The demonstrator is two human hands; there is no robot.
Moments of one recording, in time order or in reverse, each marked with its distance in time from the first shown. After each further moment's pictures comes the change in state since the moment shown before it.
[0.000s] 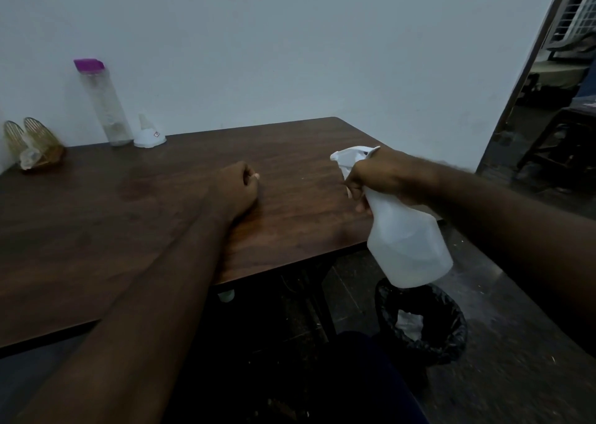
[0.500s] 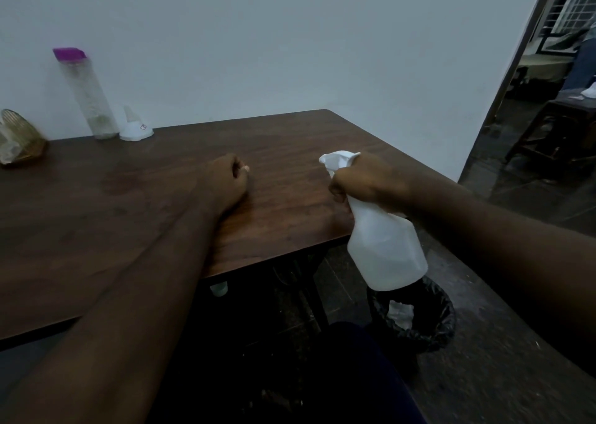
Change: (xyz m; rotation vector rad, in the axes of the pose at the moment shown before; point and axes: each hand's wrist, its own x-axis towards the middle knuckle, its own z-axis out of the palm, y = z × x) left_hand 0.001 -0.003 0.002 0.003 0.024 0.025; right_hand -0.009 0.006 0.020 -0.131 0.183 -0.005
